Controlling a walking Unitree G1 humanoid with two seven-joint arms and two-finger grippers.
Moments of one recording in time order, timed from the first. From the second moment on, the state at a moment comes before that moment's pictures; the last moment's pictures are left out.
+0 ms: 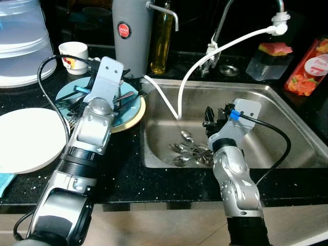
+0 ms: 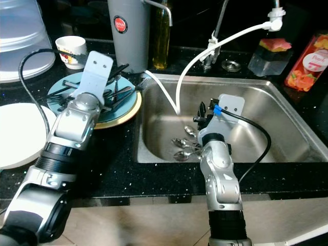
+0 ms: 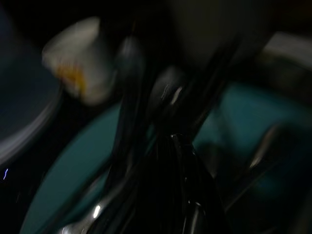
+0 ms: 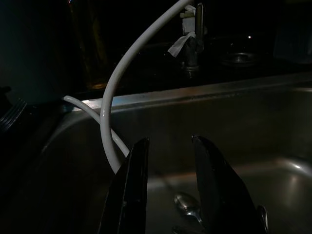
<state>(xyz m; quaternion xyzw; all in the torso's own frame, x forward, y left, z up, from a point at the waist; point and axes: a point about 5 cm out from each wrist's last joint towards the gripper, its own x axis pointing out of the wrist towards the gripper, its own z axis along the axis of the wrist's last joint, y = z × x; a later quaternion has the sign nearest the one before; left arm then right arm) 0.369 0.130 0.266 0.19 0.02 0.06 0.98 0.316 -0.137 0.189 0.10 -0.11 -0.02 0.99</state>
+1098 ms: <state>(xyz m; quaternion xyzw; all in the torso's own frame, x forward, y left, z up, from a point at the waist) 0.383 0.171 0.262 0.06 0.12 0.09 0.99 0.316 -0.137 0.189 0.10 -0.11 -0.02 0.99</state>
